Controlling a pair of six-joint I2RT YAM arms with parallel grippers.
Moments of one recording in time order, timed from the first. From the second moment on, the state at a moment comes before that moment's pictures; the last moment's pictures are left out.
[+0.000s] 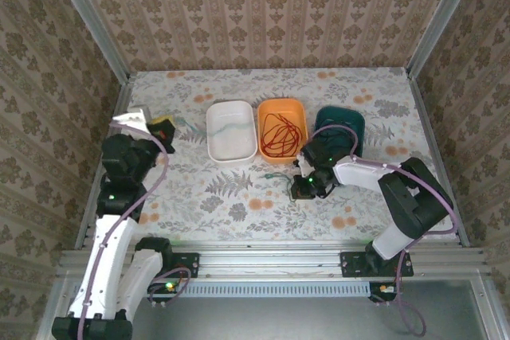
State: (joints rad) left arm -0.11 0.68 0.75 -0.12 0.26 -0.33; right arm 0.50 1.60 0.75 -0.44 -0.40 0.45
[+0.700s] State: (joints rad) left arm -0.24 0.88 0.84 -0.20 0.07 -0.31; right arm 0.48 1.52 0.73 -0.46 -0.39 0.48
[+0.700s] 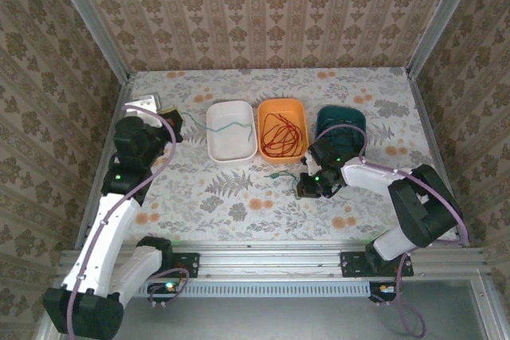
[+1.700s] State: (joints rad) left arm -0.53 1.68 1.40 -0.57 -0.25 0.15; right arm 0.51 1.37 0.73 -0.51 -0.37 0.48
